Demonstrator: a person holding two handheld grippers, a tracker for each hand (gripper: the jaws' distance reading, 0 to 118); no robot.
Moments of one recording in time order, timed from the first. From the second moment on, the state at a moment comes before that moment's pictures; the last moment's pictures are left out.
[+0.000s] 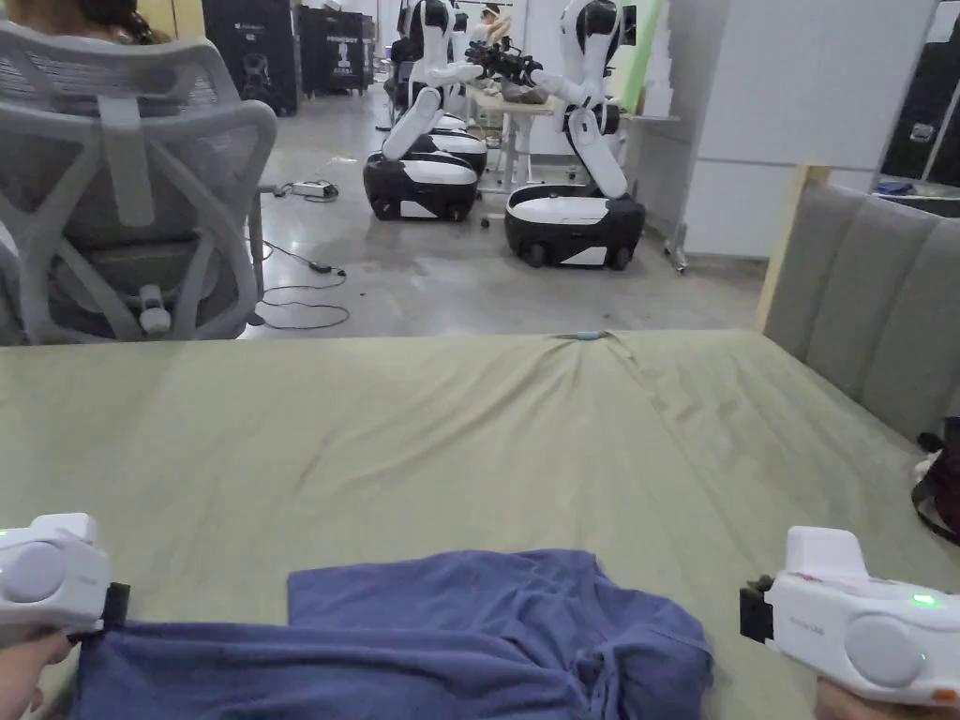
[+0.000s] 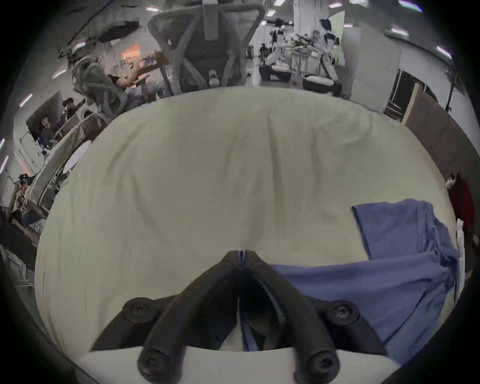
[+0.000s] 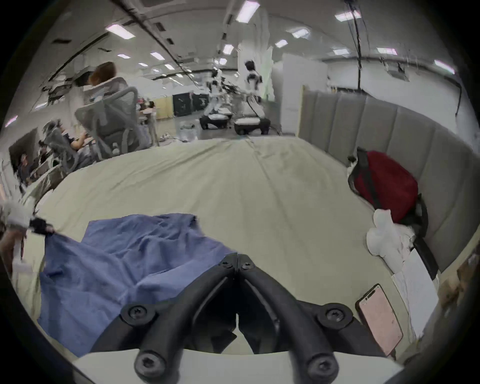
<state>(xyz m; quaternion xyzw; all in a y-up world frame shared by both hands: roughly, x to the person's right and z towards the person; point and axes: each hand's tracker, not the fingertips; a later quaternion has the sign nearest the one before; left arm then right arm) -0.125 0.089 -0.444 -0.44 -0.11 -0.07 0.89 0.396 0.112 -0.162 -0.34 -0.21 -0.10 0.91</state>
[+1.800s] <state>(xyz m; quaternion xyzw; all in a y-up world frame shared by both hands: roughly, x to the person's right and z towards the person) -0.201 0.390 -0.413 -0.11 0.01 -0.16 0.98 0.311 0.395 -0.246 -0.09 -0.23 0.09 0.96</state>
